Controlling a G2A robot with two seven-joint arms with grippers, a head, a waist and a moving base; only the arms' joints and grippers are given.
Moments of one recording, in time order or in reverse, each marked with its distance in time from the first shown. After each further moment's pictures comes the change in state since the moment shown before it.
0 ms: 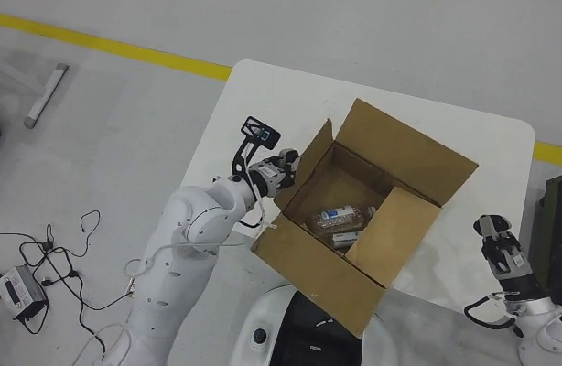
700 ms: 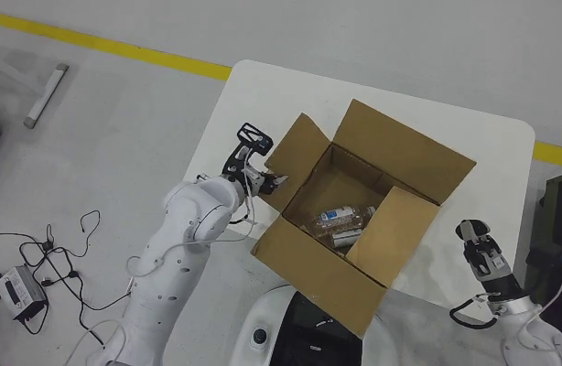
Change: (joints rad) left arm -0.028 0.035 0.030 0.052 0.374 -0.013 -0.123; right arm 0.011 -0.010 -0.061 0.028 -0.040 0.004 -0.003
